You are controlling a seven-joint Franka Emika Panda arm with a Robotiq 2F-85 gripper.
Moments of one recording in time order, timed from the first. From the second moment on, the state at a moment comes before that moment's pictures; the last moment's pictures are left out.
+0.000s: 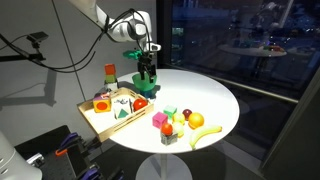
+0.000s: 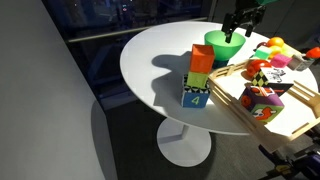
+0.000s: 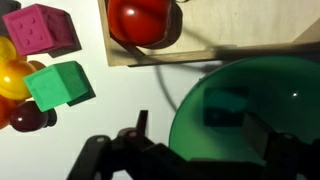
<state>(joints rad) 0.11 0.37 0.02 -1.84 -0.15 2.11 0.33</state>
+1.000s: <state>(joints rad) 0.13 0.34 -0.01 -1.83 -0.16 2.10 0.38</state>
